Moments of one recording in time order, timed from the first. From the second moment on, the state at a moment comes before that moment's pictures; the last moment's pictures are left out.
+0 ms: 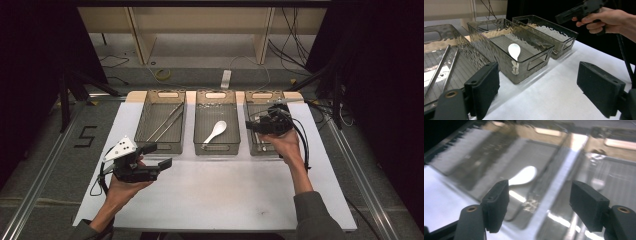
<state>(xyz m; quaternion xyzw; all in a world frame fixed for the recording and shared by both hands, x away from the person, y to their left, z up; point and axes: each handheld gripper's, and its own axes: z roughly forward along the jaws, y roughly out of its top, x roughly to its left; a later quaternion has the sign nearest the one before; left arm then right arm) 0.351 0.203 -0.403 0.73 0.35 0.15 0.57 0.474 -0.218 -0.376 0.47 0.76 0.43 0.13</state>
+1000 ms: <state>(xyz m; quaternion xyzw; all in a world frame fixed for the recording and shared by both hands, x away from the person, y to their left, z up) 0.347 0.205 -0.404 0.72 0.36 0.13 0.58 0.346 -0.221 -0.413 0.38 0.74 0.54 0.14</state>
